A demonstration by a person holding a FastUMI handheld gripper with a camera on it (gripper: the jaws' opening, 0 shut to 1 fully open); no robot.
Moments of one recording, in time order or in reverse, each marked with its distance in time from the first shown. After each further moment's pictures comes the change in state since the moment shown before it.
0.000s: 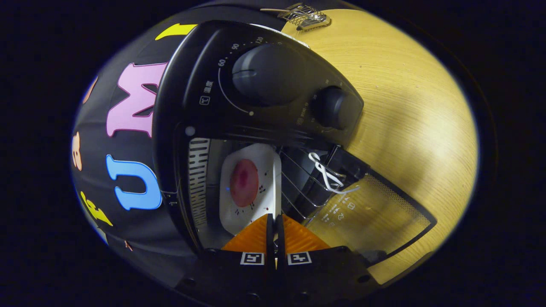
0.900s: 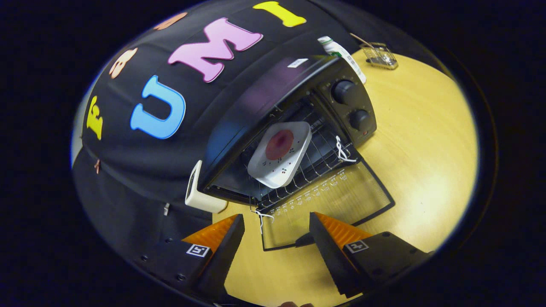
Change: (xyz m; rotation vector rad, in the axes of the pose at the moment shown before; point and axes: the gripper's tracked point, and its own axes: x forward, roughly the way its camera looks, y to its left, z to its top) arm -0.106 -0.002 -0.064 -0.612 -0.008 0.001
